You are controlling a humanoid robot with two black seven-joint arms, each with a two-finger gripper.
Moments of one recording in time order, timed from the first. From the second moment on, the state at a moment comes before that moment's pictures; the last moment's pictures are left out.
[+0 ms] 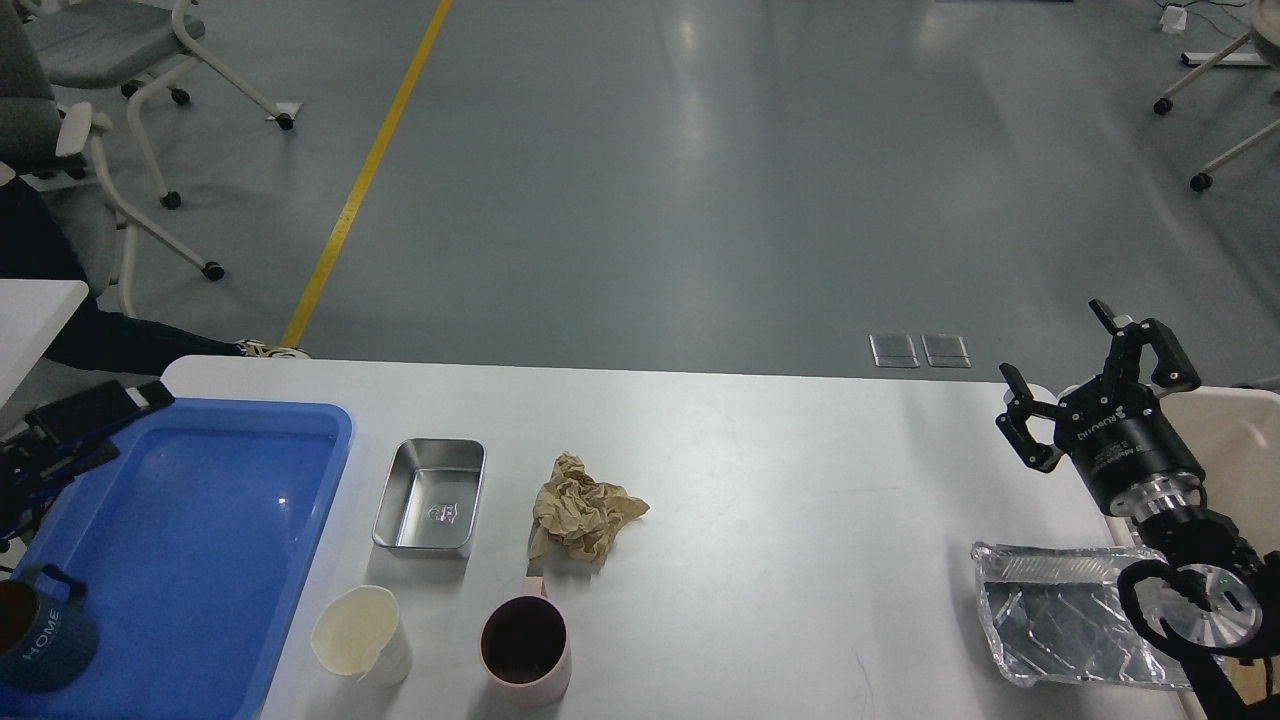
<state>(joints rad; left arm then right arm) -0.05 1.21 -0.94 -1.62 0.91 -0.14 -0.13 0.06 -0.35 1.50 1.35 -0.34 0.22 0.08</state>
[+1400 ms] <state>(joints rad) -0.67 0.82 -0.21 -1.66 1.14 -0.28 -0.05 0.07 -0.35 1.50 1.35 -0.34 0.22 0.08</state>
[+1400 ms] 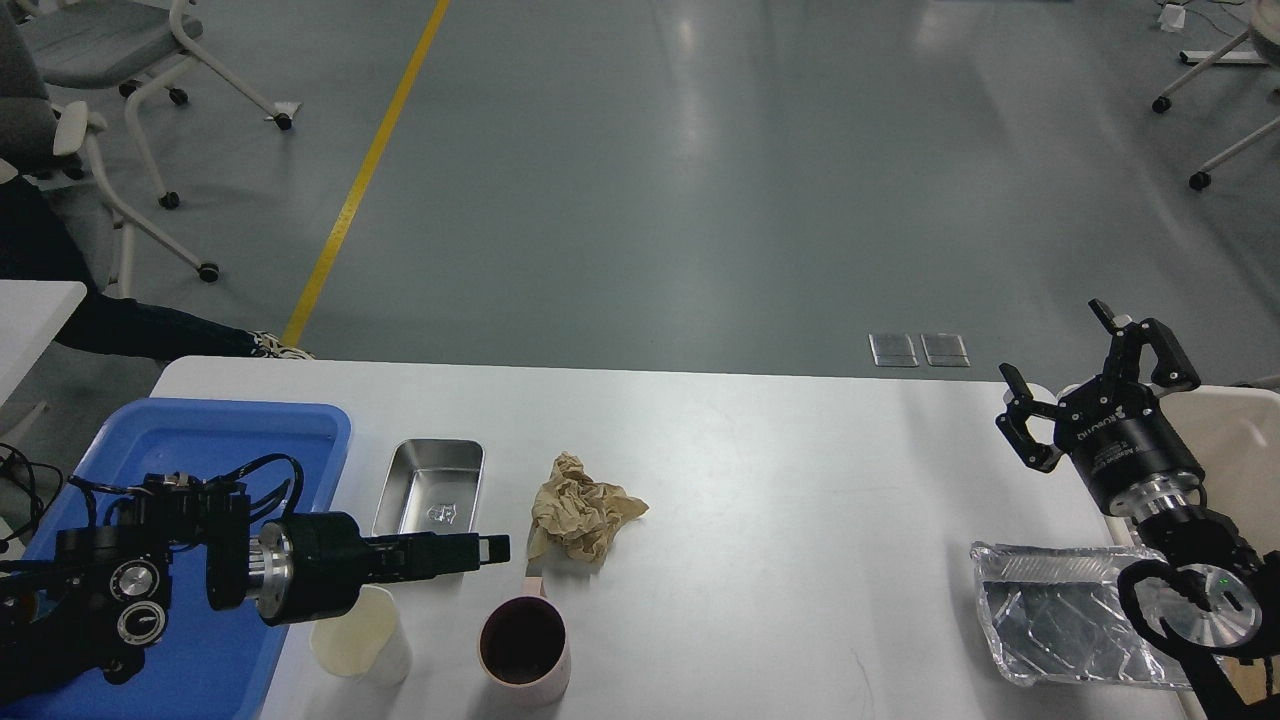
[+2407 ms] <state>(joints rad) -0.78 0.63 0.01 -1.55 1.16 -0.28 0.09 0.07 -0.36 1.50 1.35 -0.34 0.22 0.08</state>
